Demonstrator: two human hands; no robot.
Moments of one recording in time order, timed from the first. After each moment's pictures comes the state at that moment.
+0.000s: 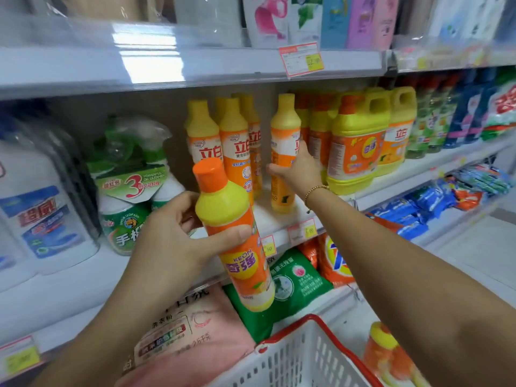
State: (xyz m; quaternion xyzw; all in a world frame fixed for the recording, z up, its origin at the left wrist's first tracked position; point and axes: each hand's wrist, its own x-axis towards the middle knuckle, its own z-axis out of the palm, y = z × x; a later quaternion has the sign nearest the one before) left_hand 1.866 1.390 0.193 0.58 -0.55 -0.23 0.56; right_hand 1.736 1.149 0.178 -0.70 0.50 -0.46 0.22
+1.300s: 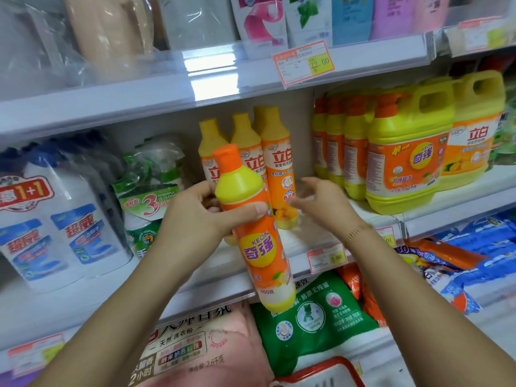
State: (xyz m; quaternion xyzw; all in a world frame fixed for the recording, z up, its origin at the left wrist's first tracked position) left_hand 1.827 1.333 0.221 0.63 -0.49 -0.17 0.57; right_hand 1.713 1.145 0.163 -0.78 0.42 -0.35 0.30
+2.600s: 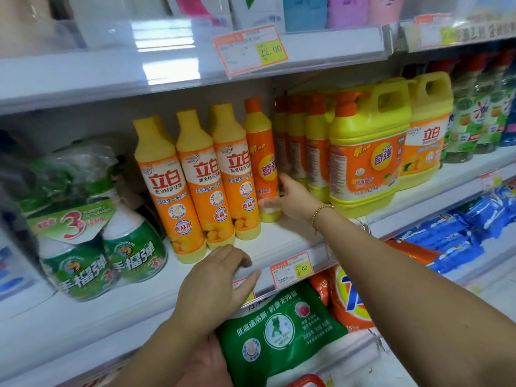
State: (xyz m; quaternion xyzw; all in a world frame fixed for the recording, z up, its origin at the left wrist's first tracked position) left_hand 1.847 1.245 0.084 0.63 -0.70 0.16 0.29; right_hand 1.722 1.052 0.136 -0.76 0.35 -0.35 0.42
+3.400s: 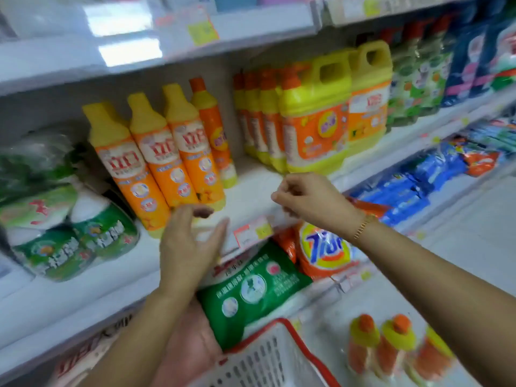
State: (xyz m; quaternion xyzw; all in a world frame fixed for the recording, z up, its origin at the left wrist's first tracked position) left_hand 1.800 1.261 0.098 0.63 -0.59 0.06 0.50; right_hand 1.597 1.157 0.127 -0.79 0.38 -0.37 0.29
